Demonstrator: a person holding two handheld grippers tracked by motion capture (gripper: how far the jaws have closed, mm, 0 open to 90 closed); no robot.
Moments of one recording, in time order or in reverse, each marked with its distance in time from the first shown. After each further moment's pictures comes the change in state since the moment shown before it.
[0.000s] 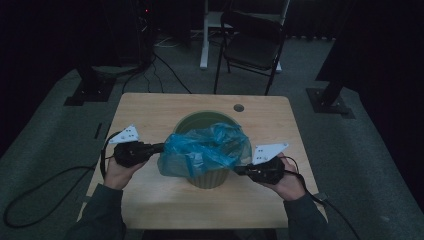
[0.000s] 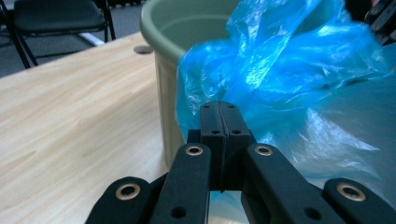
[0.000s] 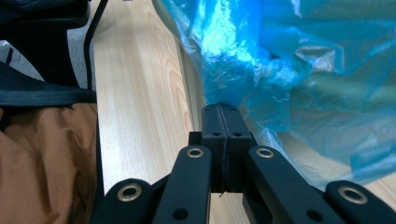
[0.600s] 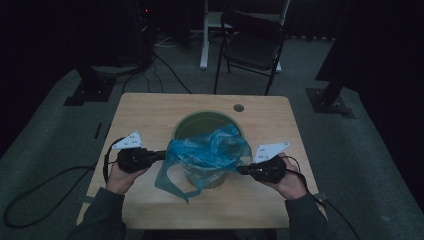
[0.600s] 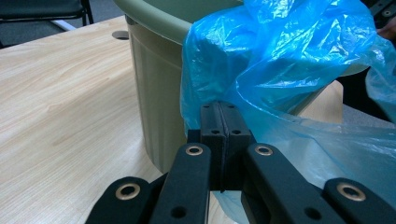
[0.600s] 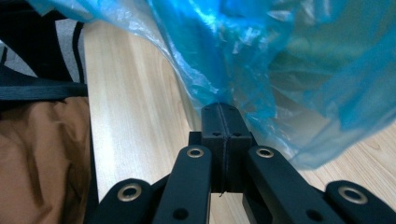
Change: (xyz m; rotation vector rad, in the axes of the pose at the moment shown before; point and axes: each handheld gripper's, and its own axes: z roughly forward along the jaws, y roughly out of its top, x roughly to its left) left arm -0.004 -0.013 0.007 0.014 -0.060 -0.004; right arm -0.009 -0.011 0.002 0.025 -0.010 0.038
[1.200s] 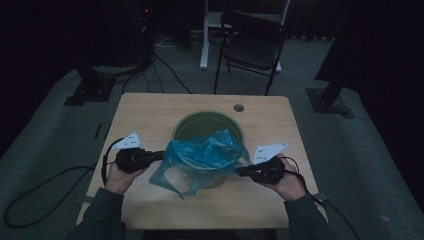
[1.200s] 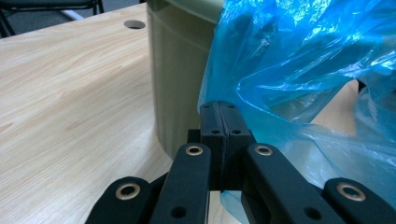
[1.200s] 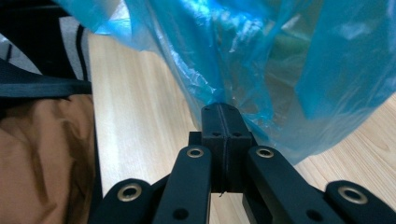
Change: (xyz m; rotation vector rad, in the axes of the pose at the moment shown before) left arm 0.005 -0.007 0.001 0.015 0.023 -0.009; right arm 0.002 0.001 0.002 0.015 0.011 -0.008
